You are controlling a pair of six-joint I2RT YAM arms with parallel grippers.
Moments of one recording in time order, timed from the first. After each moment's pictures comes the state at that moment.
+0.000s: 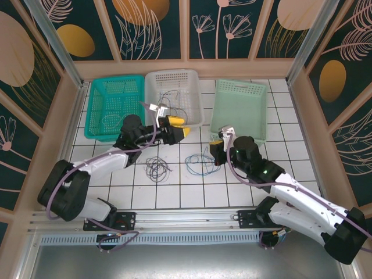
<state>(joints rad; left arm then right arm) -0.52 1.44 0.69 0.82 0.80 -0.70 0.77 0.83 0.57 -0.16 0.00 0.27</state>
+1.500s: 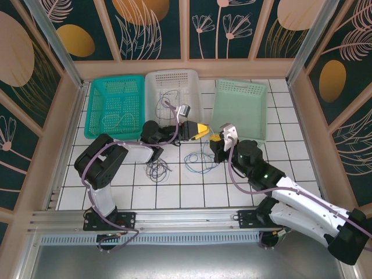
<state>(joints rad) -0.67 1.85 0.84 1.41 0.89 -1.45 0.82 0.79 0.52 0.03 0.12 0.15</state>
